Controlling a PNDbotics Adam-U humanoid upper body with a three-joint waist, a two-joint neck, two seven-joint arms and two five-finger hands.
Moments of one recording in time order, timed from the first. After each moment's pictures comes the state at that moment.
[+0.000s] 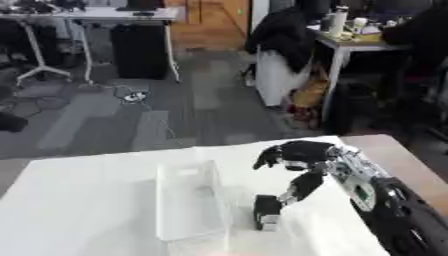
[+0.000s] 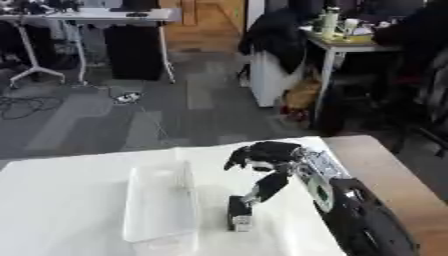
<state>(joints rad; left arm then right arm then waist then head) -0.35 0.48 -0.03 -1.89 -0.08 -0.19 0.23 -0.78 -0.42 0.18 -1.11 0.94 -0.55 0.56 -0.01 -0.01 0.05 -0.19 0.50</state>
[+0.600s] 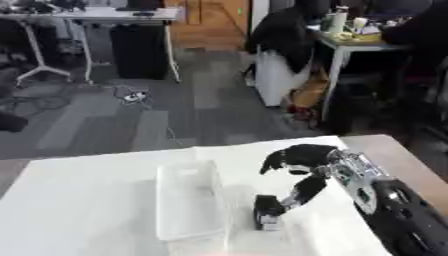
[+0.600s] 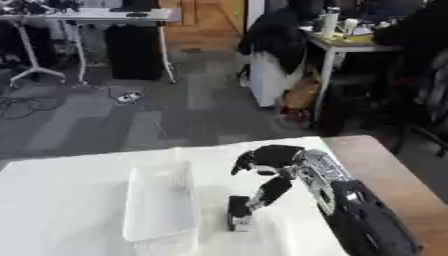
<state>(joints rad) -0.35 0.48 -0.03 -1.89 -0.08 -0.19 0.23 -0.77 -0.43 0.19 -1.09 1.04 -0.53 0.58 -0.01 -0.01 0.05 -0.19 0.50</state>
